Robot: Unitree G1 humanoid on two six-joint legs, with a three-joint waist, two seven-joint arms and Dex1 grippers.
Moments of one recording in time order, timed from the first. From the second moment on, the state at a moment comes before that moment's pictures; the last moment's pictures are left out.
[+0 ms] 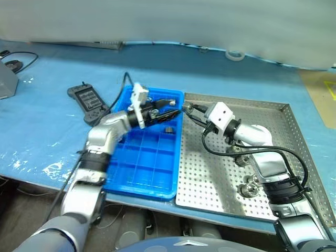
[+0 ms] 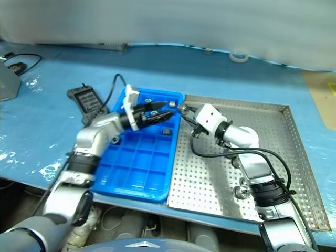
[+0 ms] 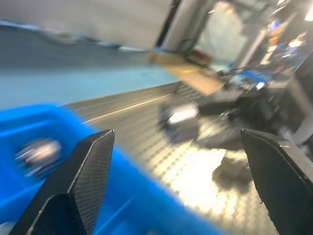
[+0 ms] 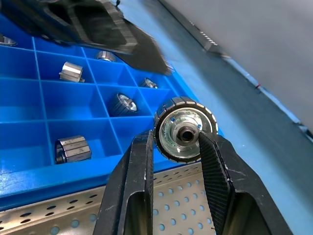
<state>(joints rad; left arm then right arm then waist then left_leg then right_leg) -0.73 0.18 -0.02 0.33 -0.52 0.49 -1.00 -0.38 -0.51 0.14 -0.16 0.01 0.13 0.68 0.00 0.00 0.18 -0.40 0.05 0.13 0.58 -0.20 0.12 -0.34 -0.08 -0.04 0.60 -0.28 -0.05</state>
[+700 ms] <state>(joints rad) -0.86 0.06 -0.02 0.62 -0.45 0.45 -0.99 -0.35 -0.52 0.13 -0.22 0.00 0.19 0.64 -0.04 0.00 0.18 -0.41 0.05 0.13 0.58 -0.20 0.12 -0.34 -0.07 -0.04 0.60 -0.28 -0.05</state>
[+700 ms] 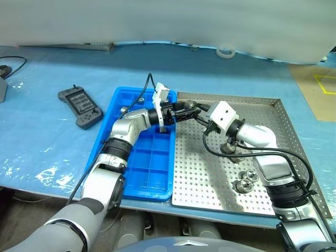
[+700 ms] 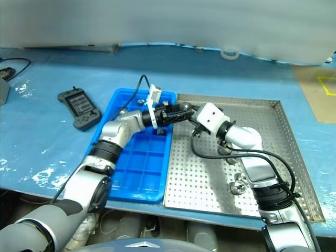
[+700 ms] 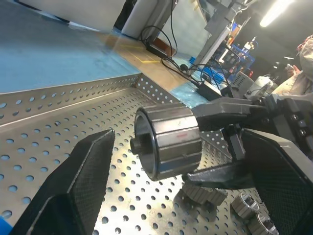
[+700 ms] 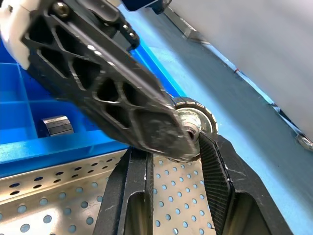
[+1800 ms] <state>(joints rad) -0.86 0.07 0.02 0.61 -0.42 0.48 -0.99 -0.35 -0.51 0.14 -0.22 -0.01 0.19 0.63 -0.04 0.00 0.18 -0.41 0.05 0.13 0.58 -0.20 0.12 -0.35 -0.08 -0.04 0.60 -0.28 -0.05</state>
